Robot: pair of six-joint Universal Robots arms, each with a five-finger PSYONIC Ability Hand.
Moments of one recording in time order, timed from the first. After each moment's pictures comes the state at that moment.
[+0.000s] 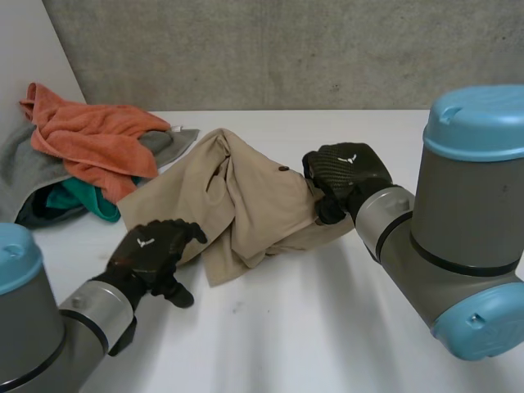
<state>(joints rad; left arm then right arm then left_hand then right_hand) 4.27 -1.70 -1.98 3.31 -1.49 3.12 2.23 -1.22 1.32 0.16 1.63 3.02 0.42 0.42 0.42 0.43 0.25 1.08 1.17 1.19 1.19 1.02</state>
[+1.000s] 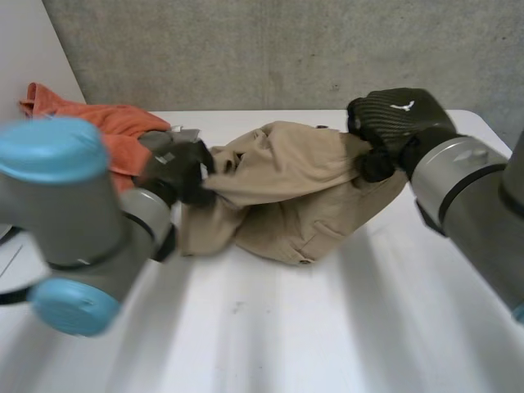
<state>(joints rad) 4.19 -1.91 -1.45 3.17 -1.65 2.96 2.12 -1.39 1.28 0.26 1.64 2.94 1.16 1.19 1.18 1.19 1.00 1.08 1.17 1.20 1.20 1.02</state>
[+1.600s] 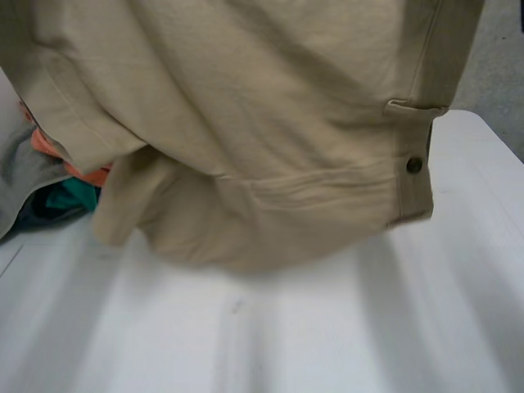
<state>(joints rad) 4.39 -1.59 -0.85 2.97 -1.45 3.21 2.08 -1.53 1.00 0.12 1.55 2.79 1.16 1.19 1.19 1.19 1.00 1.10 1.17 1.20 1.20 1.02</state>
